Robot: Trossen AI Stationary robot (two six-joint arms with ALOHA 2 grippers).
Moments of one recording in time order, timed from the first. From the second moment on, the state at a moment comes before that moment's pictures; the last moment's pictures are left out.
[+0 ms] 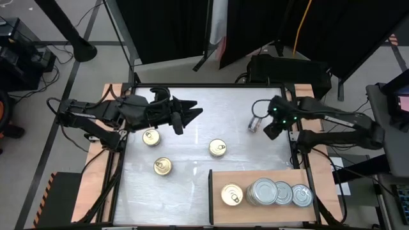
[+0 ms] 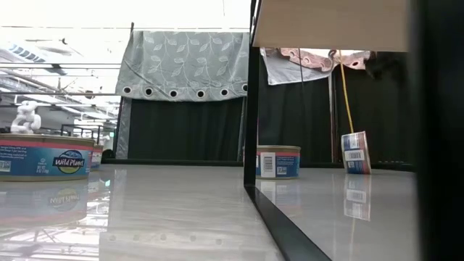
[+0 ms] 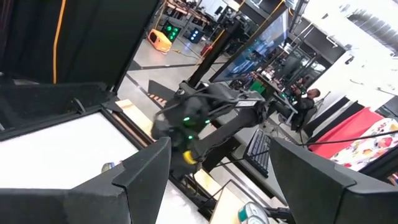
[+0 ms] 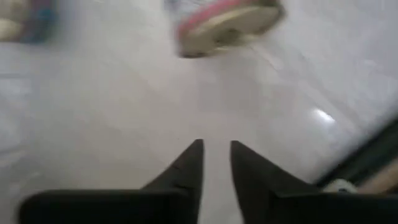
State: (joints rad) left arm -0.21 1.38 1.64 -0.35 -0.52 -0.69; right arm -0.43 0.93 0.79 -1.18 -0.13 0.50
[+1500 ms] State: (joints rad) left arm -0.21 1.38 1.64 -0.31 -0.53 -0.54; right arm -0.31 1.34 0.84 -0.83 0.08 -1.15
